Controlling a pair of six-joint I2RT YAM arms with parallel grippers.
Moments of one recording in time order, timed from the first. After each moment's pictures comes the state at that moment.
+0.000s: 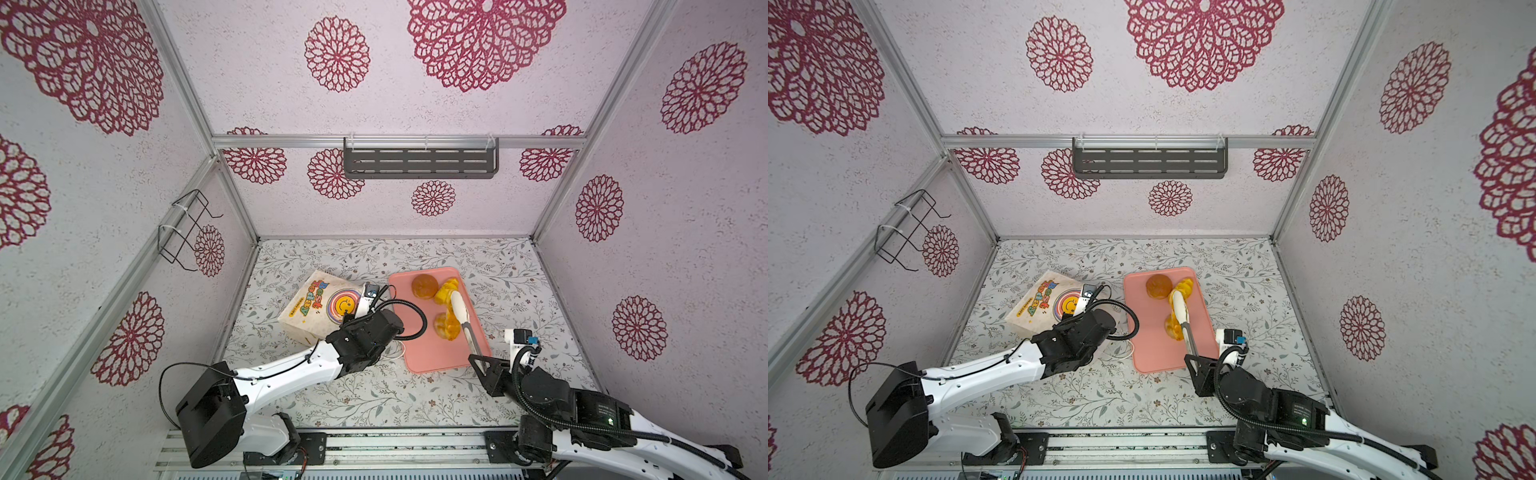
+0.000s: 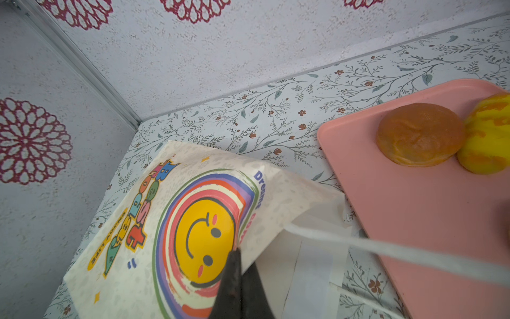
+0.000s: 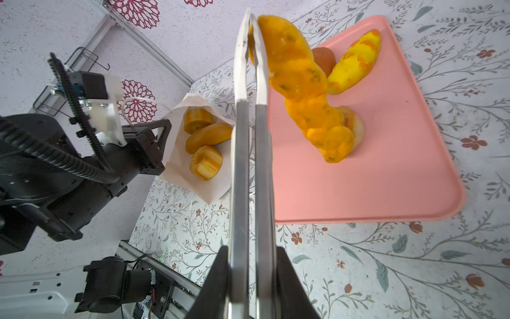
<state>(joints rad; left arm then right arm) -0.93 1.38 0.89 -0.33 -0.98 -0.40 1.23 0.38 0.61 -0.75 0.52 1.01</state>
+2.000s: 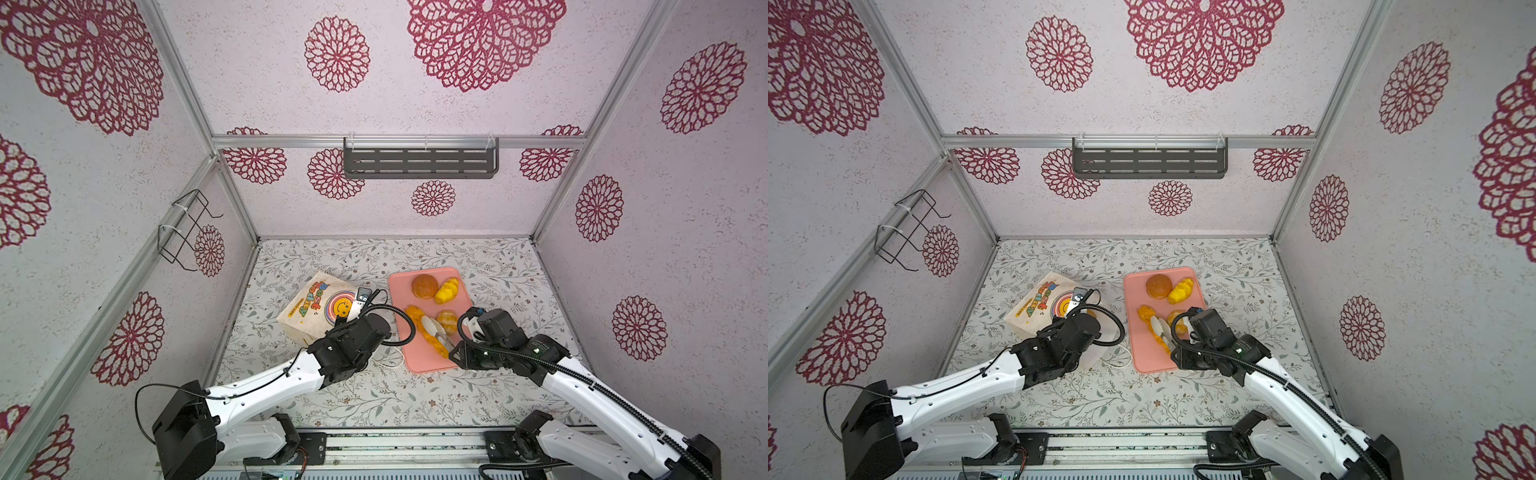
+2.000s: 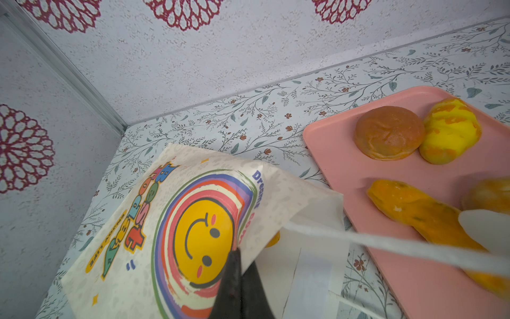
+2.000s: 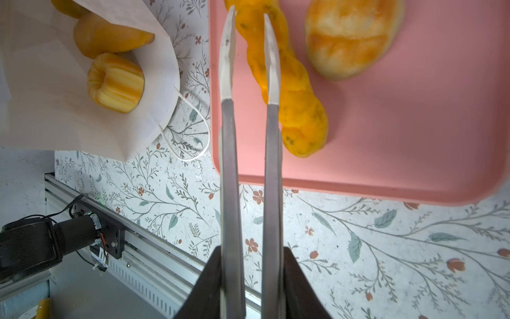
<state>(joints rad) -0.93 1.22 0.80 -0.30 -0.90 -0.33 0.65 0.96 0.80 -0.83 -0.19 0.59</state>
